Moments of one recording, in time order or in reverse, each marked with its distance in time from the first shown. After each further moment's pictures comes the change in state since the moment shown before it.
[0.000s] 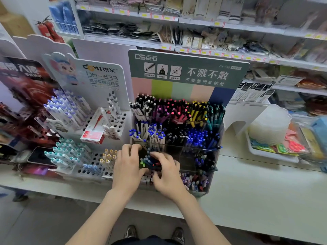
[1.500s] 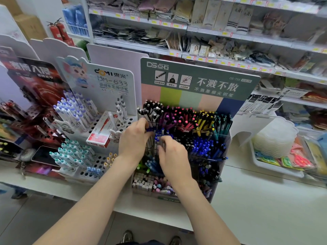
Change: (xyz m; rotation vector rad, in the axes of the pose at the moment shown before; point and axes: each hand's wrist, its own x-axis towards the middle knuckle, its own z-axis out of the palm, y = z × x) left_hand 0.097 0.021 -0.044 -0.133 0.207 0.097; right_hand 0.058 -0.053 -0.041 -0.200 0.269 -0.087
